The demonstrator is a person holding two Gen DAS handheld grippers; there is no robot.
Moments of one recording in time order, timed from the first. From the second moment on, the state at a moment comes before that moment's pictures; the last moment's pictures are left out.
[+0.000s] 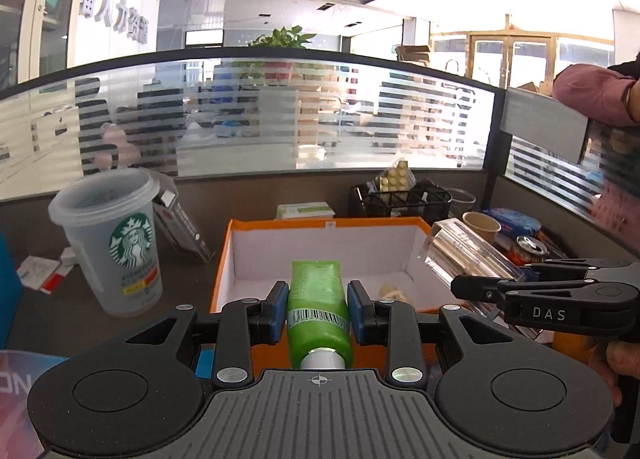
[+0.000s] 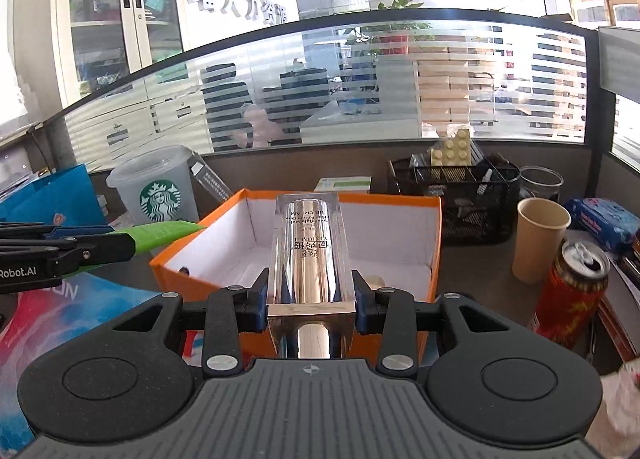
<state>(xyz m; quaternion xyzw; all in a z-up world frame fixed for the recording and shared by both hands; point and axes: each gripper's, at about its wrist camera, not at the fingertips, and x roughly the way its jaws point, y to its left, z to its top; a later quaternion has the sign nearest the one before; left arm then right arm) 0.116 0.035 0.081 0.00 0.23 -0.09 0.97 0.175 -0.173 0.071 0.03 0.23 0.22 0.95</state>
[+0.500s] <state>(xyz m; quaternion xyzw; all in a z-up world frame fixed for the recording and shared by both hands) 0.196 0.026 0.071 0.00 0.26 -0.08 0.96 0.265 -0.159 0.065 0.02 0.28 0.20 0.94</state>
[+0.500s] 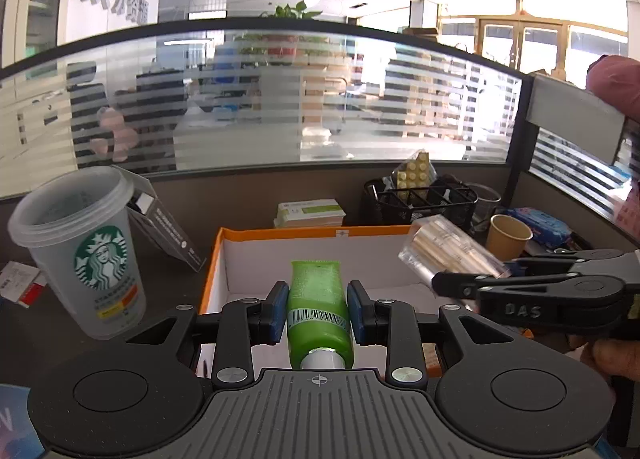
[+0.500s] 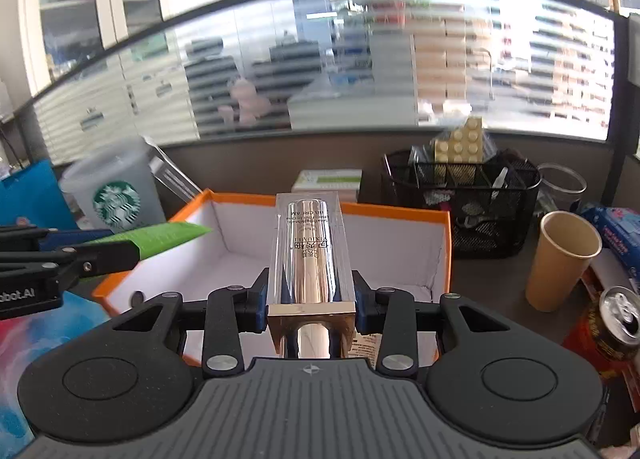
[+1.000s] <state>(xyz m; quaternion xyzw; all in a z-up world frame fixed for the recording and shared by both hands) 0.250 0.015 0.027 -0.02 0.31 -0.08 0.95 0.305 -0.132 0.032 -0.01 0.35 0.20 0.92</state>
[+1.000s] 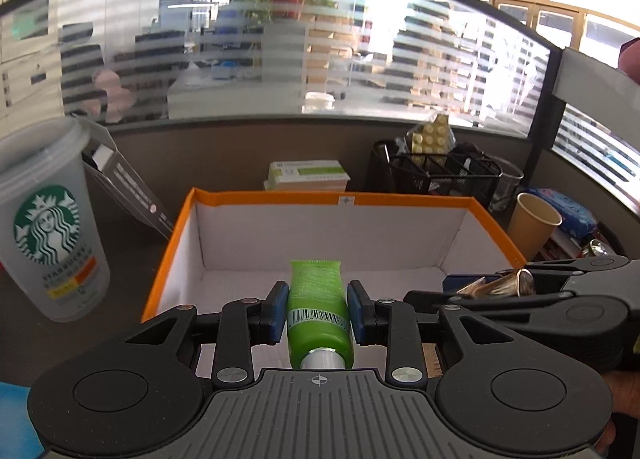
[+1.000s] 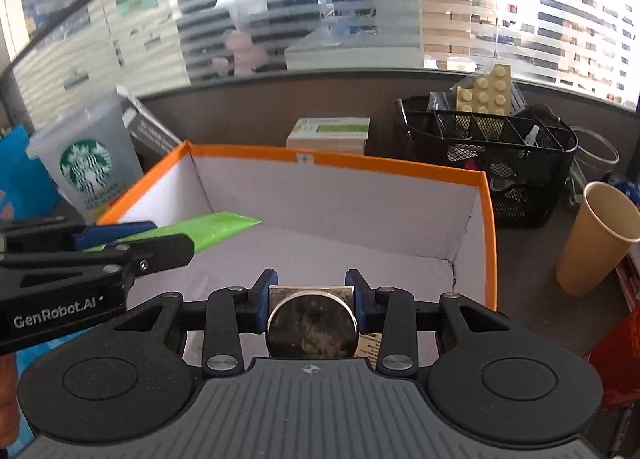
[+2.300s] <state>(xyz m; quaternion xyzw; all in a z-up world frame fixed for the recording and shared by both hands) 0.293 0.014 0.005 -0.01 0.35 -0.04 0.94 0.370 -0.101 0.024 -0.06 0.40 0.16 0.90</state>
